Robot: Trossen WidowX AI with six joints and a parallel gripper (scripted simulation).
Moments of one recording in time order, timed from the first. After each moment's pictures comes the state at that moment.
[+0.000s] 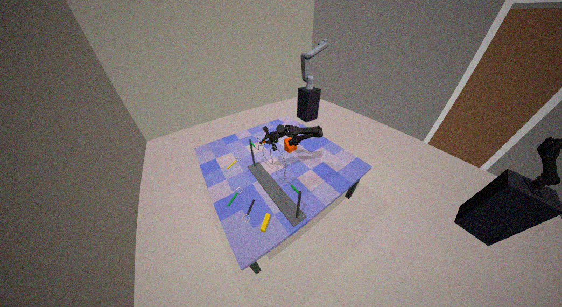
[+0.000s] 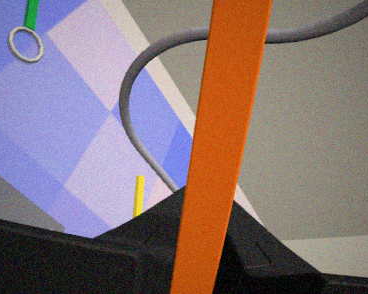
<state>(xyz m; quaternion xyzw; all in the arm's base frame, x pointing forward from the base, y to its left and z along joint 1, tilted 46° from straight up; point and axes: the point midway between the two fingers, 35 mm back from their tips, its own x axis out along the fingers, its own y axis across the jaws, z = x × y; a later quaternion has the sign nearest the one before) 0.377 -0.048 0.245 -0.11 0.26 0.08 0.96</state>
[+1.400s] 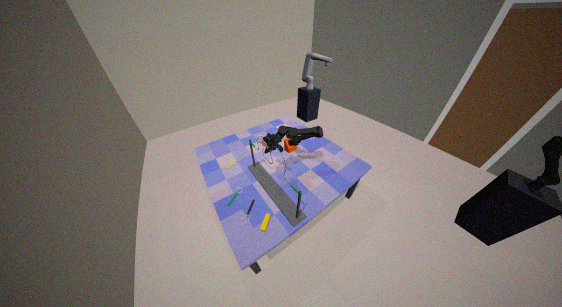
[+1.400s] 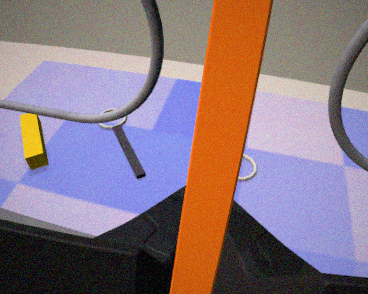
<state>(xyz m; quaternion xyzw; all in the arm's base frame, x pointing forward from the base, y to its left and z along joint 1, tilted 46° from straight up) 0.373 0.018 0.268 0.39 0.23 0.19 0.87</state>
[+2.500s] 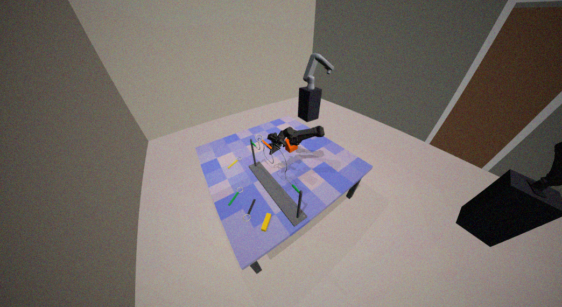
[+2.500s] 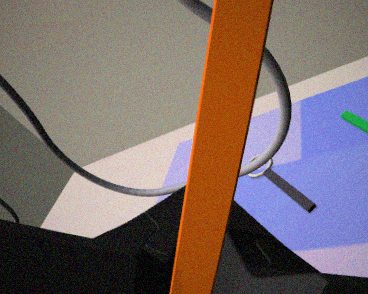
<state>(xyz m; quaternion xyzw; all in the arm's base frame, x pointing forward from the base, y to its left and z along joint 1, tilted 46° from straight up) 0.369 0.039 0.312 0.65 0.18 0.25 0.69</state>
